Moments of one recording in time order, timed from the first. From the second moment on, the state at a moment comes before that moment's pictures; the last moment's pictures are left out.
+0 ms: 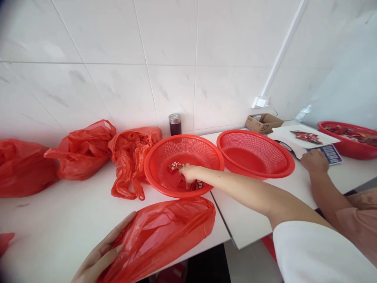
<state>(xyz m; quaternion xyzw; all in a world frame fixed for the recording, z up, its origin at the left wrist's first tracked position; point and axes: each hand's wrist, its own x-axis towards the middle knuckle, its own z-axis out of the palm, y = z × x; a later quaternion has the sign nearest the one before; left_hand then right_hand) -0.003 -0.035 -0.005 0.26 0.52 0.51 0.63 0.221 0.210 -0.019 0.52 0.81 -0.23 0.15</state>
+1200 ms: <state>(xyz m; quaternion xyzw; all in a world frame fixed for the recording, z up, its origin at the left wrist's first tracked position) -0.001 -0.039 -0.011 0.23 0.52 0.59 0.57 0.259 0.080 0.078 0.34 0.87 -0.34 0.09</state>
